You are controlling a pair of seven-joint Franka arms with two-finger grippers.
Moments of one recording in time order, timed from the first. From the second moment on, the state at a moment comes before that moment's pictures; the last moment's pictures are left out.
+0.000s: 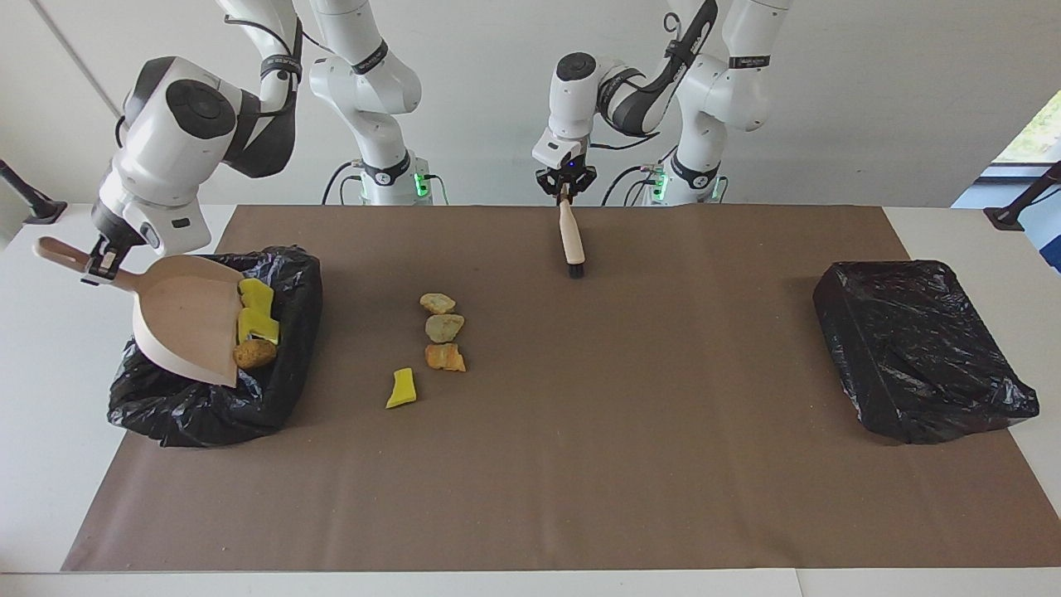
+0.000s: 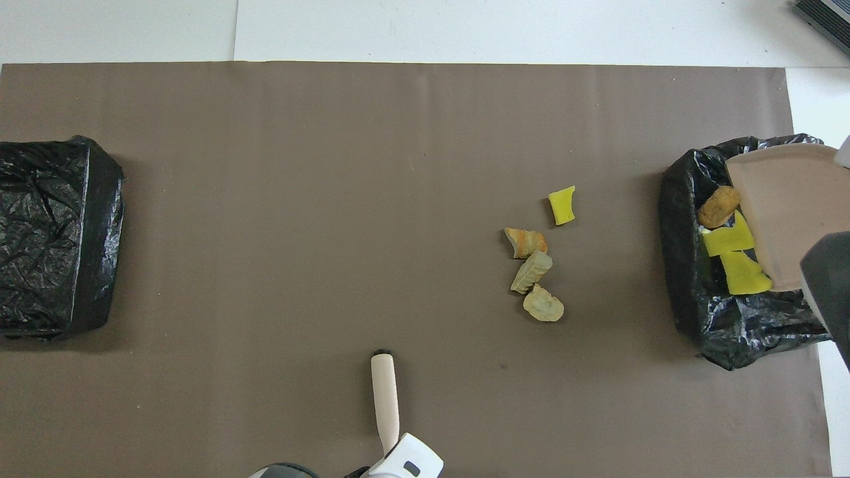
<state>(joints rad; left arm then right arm) -0.90 -0.26 -0.20 -2.60 -0.15 2.31 -1.05 -0.21 0.04 0.07 -1.79 -0.89 1.96 -1.53</state>
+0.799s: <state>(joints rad) -0.34 -0.20 -0.18 -2.09 0.00 2.01 -0.38 -0.21 -0.12 0.06 -1.72 -0.54 1.76 -1.48</state>
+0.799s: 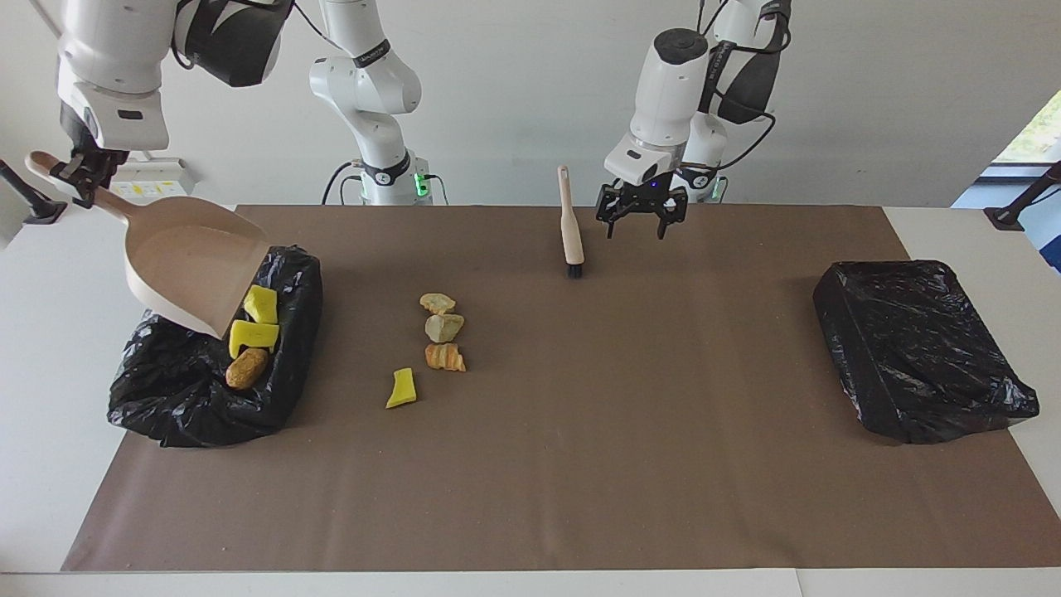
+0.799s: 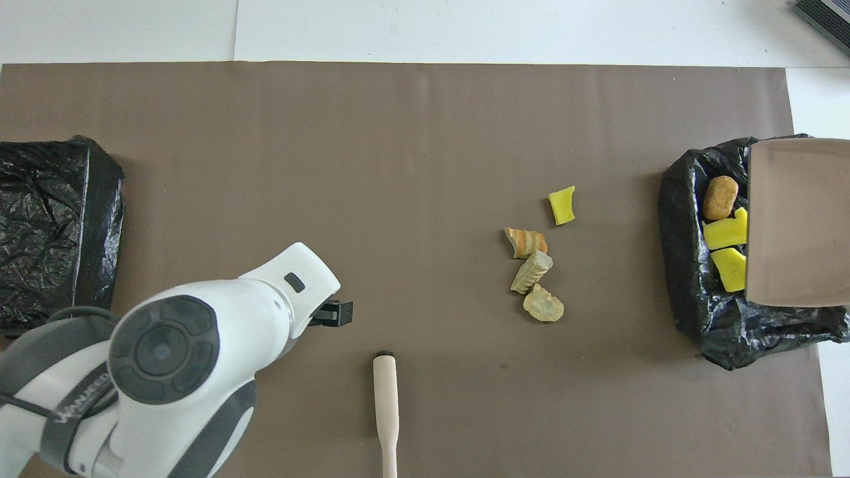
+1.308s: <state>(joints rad) -0.13 -0.12 -0.18 -1.70 0.01 1.80 -0.10 0.08 -0.10 0.10 -1.81 -0.36 1.70 -0.68</state>
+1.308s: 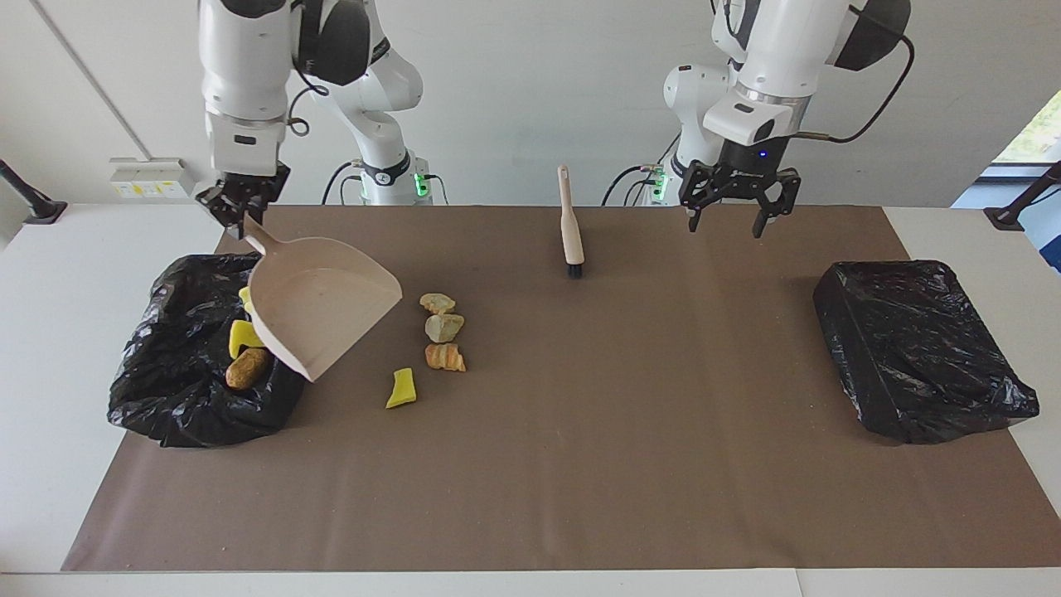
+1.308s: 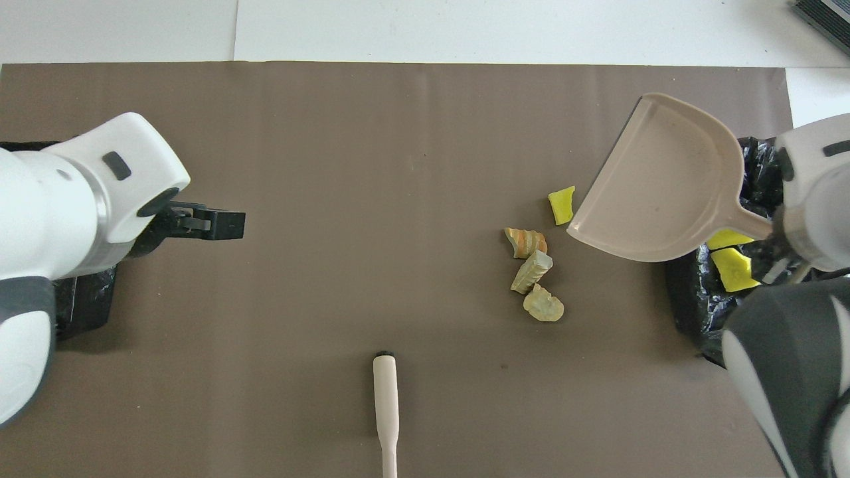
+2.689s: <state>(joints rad) 0.05 -0.01 -0.16 -1.40 0.01 1.51 0.11 0.56 0.56 0.10 -1.47 -0.08 2.12 0.71</state>
